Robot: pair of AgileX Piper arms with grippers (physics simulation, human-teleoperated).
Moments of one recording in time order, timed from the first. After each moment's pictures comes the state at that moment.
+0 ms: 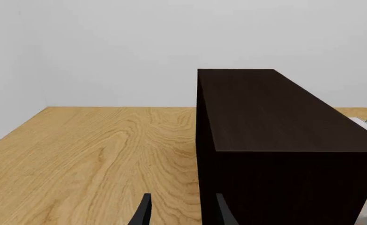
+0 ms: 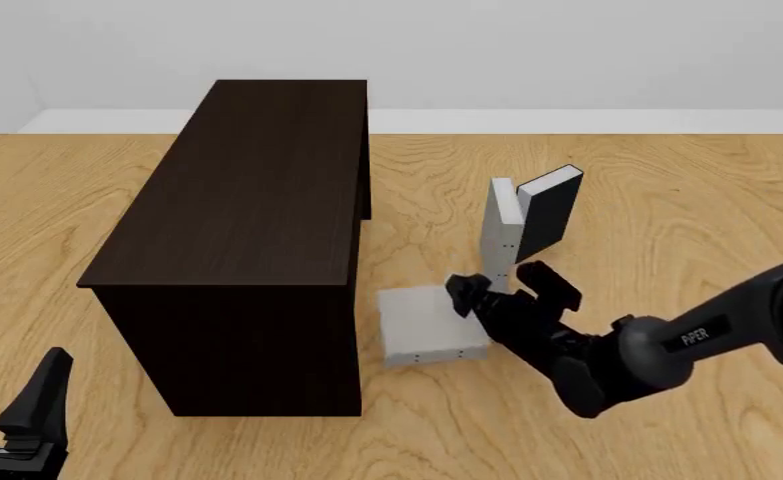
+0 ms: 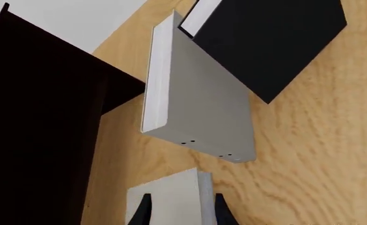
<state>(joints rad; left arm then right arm) 0.01 0.01 -0.01 0.00 0.00 0.44 1.92 -0.62 -0.79 0.83</state>
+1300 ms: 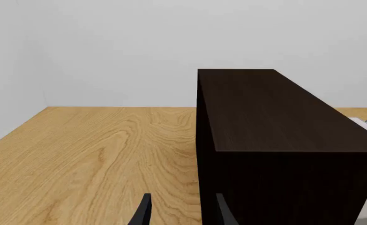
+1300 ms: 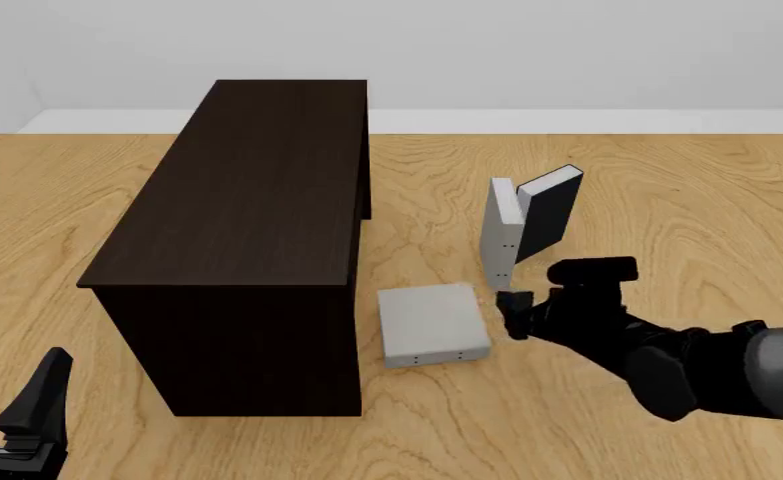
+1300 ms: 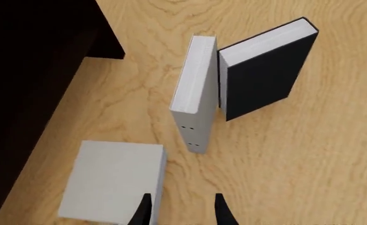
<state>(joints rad) 0.01 0.01 -0.01 0.00 0.00 0.33 1.57 -0.50 -0.44 0.19</state>
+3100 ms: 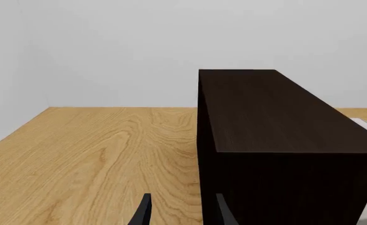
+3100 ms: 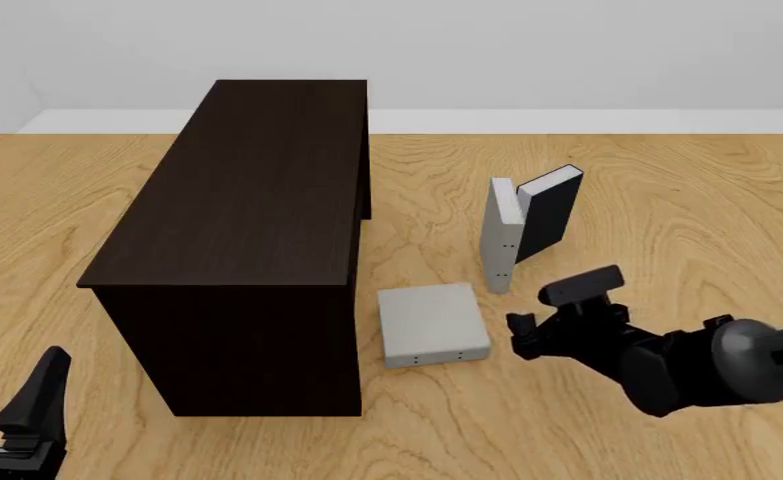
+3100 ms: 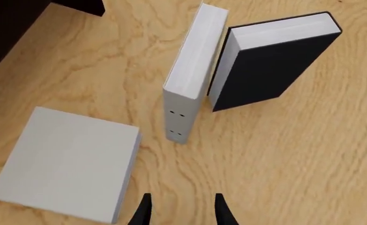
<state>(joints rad) 0.01 0.01 -0.01 0.00 0.00 0.27 1.71 -0.51 -0.48 -0.07</state>
